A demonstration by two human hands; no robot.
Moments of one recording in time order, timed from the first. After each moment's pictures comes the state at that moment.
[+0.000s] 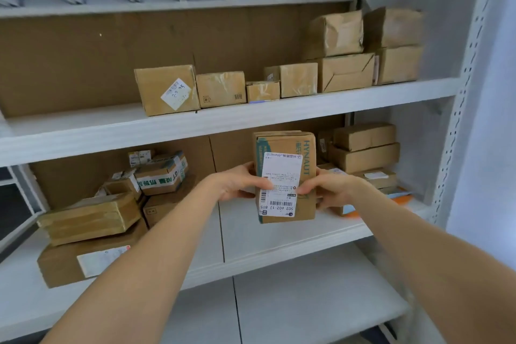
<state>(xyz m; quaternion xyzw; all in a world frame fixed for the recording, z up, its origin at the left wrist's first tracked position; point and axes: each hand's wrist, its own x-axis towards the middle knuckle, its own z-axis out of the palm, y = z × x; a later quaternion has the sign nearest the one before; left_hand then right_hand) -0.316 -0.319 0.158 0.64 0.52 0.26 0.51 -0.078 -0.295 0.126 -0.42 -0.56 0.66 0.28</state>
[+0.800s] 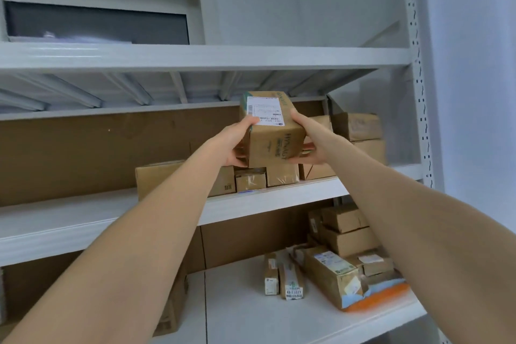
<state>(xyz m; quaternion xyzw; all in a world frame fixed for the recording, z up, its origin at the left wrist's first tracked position) -0.257 -0.332 0.404 0.58 0.48 0.51 0.43 -0.072 -0.323 0.380 -0.39 -0.51 0.52 0.57</state>
